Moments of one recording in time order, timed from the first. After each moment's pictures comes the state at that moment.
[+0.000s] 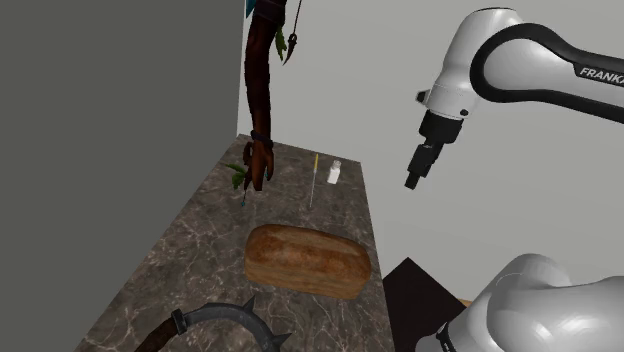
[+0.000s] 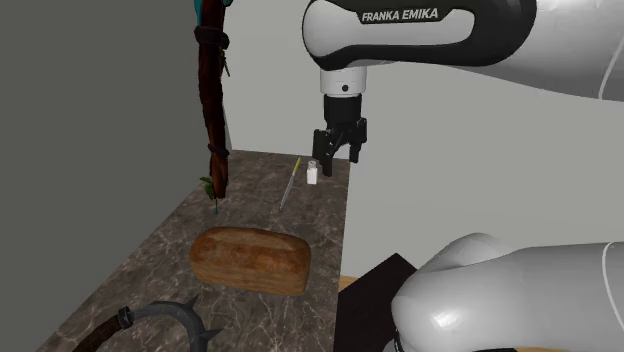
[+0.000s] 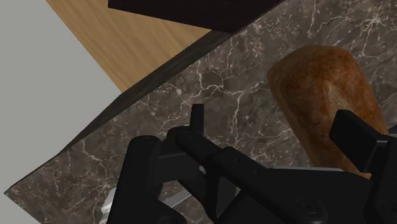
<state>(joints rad) 0.01 -0.74 -0.01 -2.36 0.02 1.52 -0.16</state>
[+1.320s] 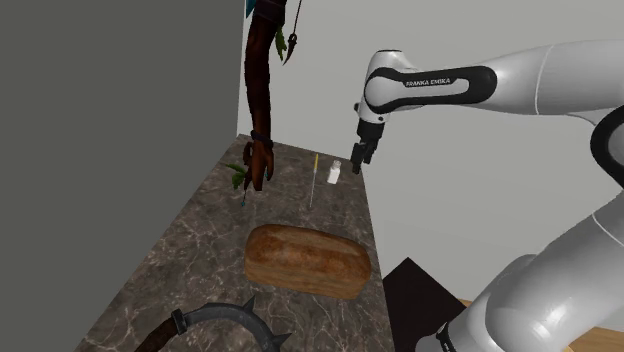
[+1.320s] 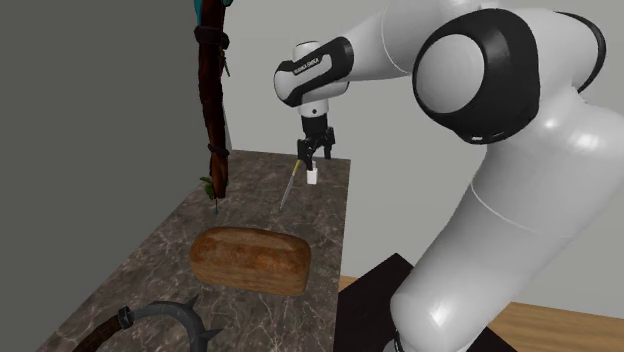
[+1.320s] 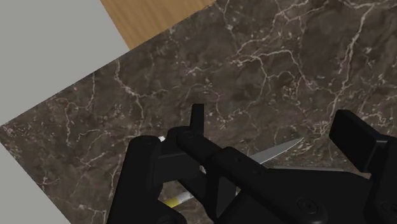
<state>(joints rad) -0.02 -0.08 -0.11 -2.06 -0.07 1.85 -0.36</state>
